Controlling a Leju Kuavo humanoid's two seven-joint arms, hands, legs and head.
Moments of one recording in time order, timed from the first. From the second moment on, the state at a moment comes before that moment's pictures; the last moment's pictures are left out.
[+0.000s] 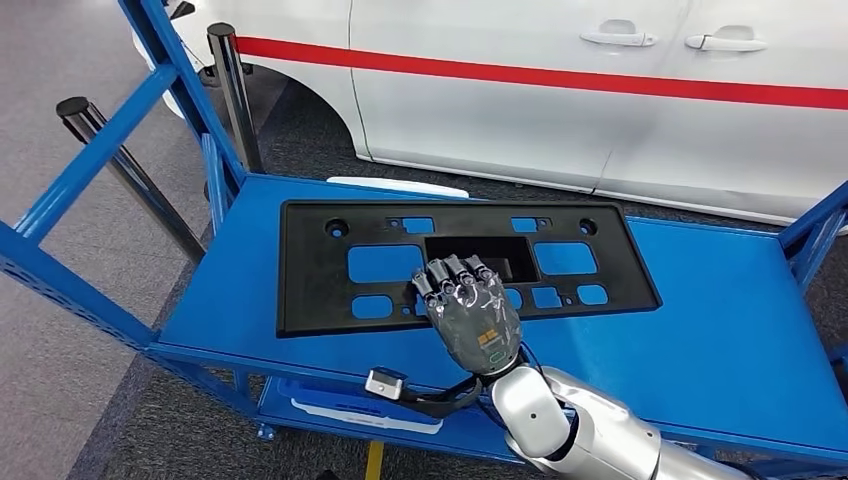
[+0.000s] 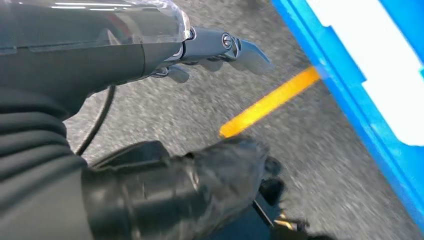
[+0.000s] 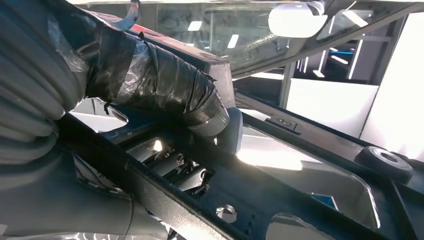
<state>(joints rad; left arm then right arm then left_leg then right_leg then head) -0.12 -0.21 0.84 -0.21 -1.32 0.18 -0.39 -0.65 -0.25 1.13 -1.57 1.49 -0.46 0.55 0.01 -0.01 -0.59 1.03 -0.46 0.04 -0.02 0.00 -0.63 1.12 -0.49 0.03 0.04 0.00</state>
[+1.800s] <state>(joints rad) -0.12 -0.22 0.84 -0.21 -1.32 0.30 -0.35 -0.57 -0.18 0.95 -1.56 1.49 -0.46 0.44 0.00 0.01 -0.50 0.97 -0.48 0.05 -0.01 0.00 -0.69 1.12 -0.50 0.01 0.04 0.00</state>
